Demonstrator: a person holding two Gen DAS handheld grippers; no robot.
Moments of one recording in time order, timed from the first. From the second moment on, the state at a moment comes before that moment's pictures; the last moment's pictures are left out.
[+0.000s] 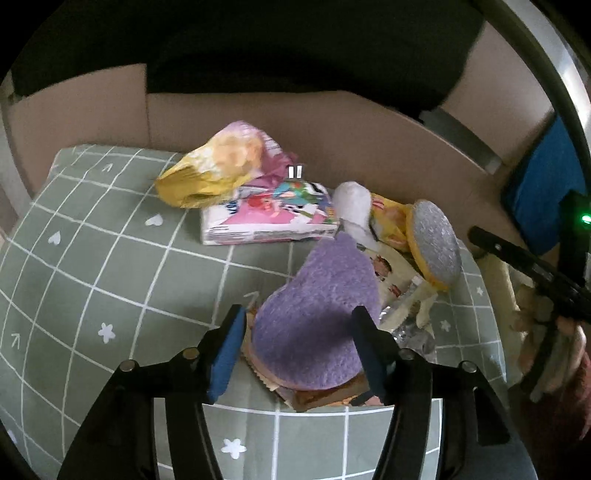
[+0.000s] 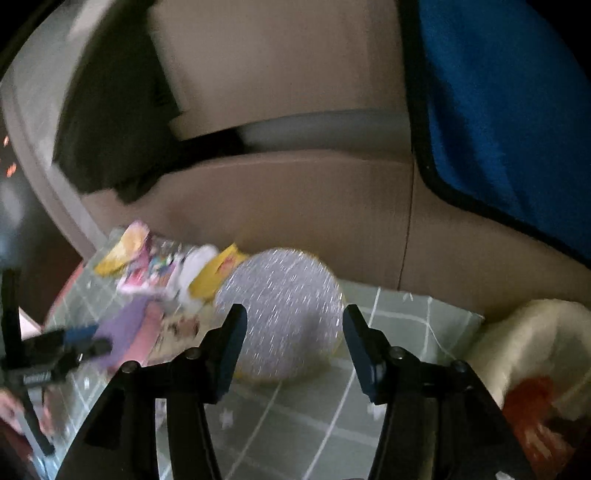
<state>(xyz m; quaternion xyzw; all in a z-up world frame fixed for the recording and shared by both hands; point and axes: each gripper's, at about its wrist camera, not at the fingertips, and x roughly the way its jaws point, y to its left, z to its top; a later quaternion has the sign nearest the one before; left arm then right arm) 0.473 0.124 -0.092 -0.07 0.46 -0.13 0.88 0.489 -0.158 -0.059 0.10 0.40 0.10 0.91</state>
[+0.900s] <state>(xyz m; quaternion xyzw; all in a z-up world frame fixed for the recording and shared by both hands) 0.439 0.121 -0.065 -0.11 0.44 -0.15 0.88 0.419 -0.138 -0.057 0.08 0.45 0.15 0.88</state>
